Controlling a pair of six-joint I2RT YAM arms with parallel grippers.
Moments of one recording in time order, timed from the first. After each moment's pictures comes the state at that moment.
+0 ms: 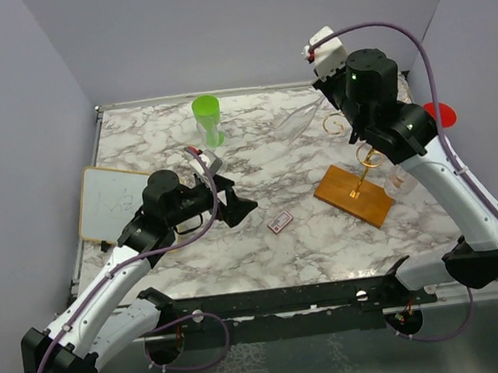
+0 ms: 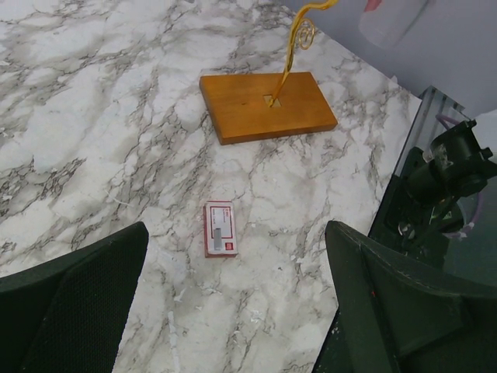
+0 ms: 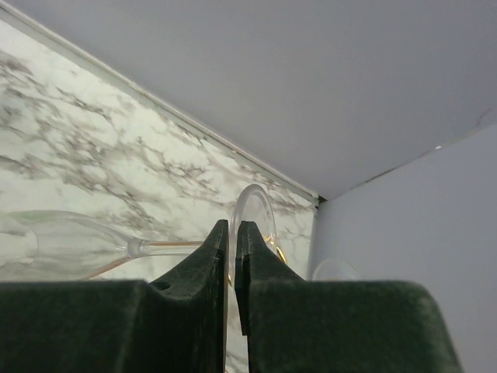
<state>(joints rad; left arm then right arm) -0.58 0.89 0.72 -0.06 0.51 -0.20 0.64 1.36 1.72 -0.57 0.53 -0.51</state>
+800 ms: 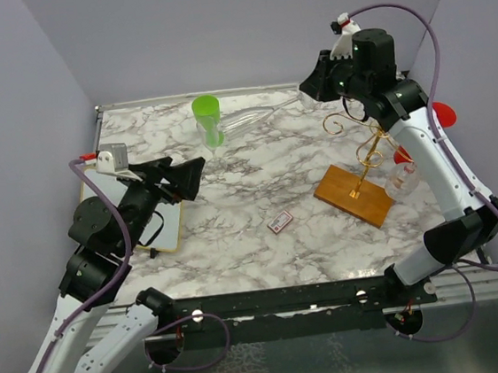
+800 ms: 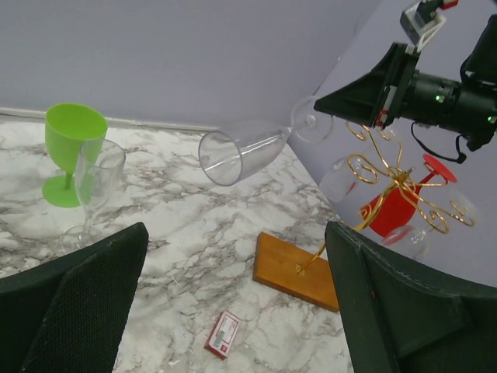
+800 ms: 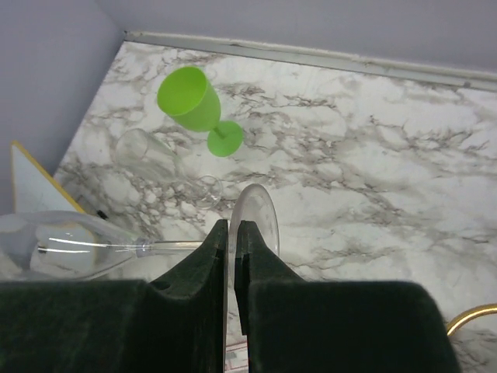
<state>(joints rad) -0.58 0.61 0.99 -0.29 -0.07 -0.49 0.41 1.53 1.81 -0.62 -0.11 0.25</state>
